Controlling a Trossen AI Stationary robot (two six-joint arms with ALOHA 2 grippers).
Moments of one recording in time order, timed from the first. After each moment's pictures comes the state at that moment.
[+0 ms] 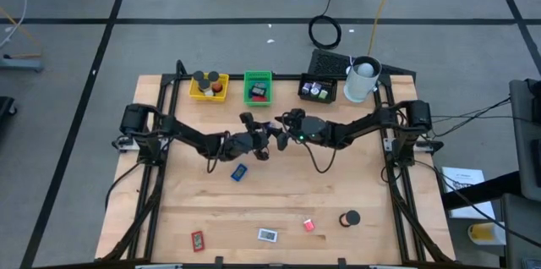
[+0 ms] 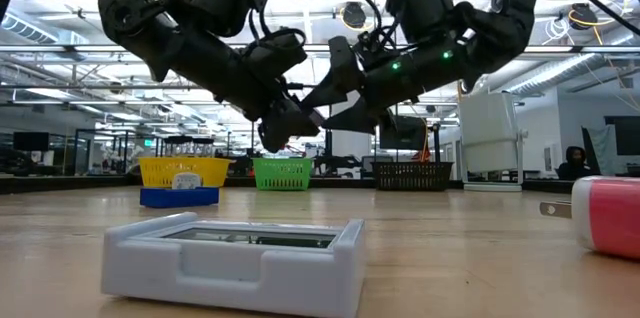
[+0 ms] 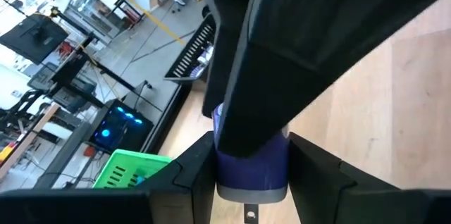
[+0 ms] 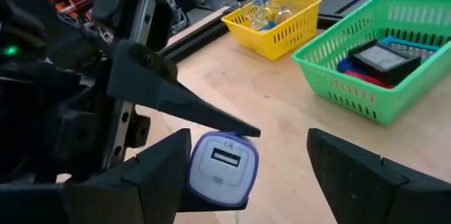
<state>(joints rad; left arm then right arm) -0.04 1.80 0.74 0.69 -0.67 0.42 -0.11 1.81 0.76 0.80 0.28 0.49</state>
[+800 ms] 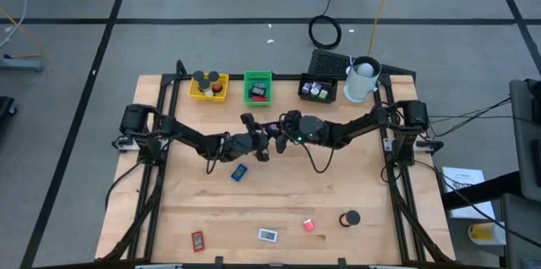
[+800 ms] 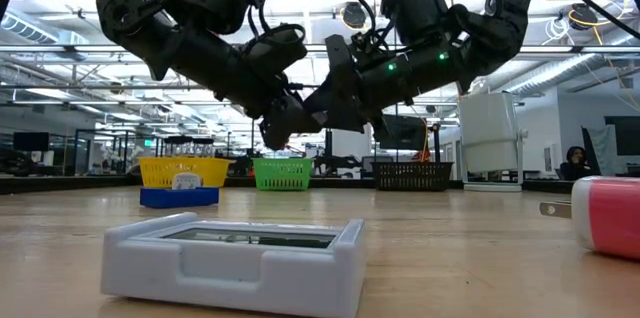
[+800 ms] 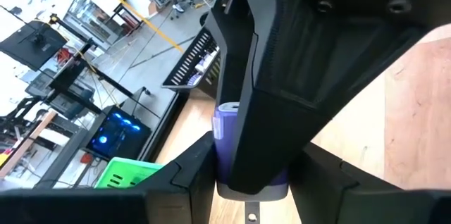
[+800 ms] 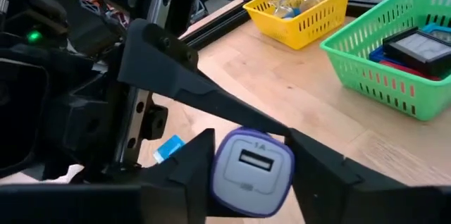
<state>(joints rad) -0.05 1.80 0.74 0.71 -0.66 0.43 -0.12 1.83 0.78 0.80 0.20 0.48</state>
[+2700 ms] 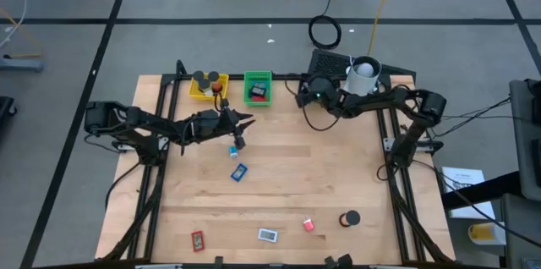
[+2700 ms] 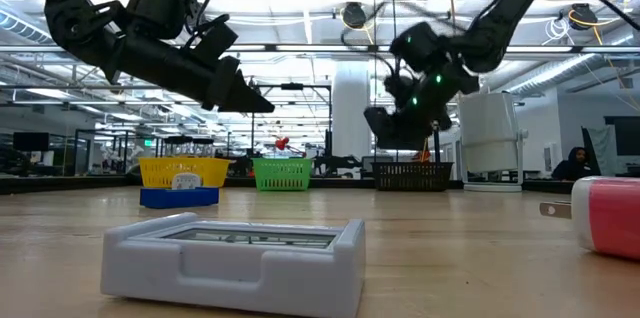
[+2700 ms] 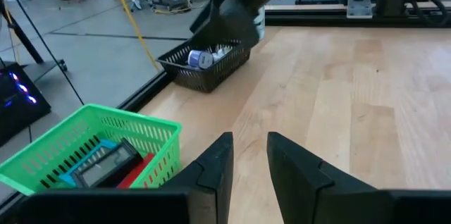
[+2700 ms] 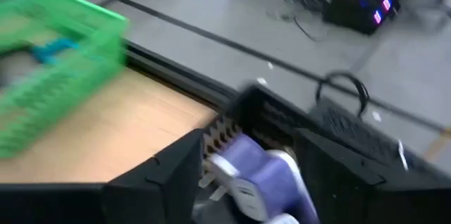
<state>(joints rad) 0.20 1.45 0.39 0.82 -0.21 0.08 -0.51 1.70 0.78 0.36 0.53 0.24</state>
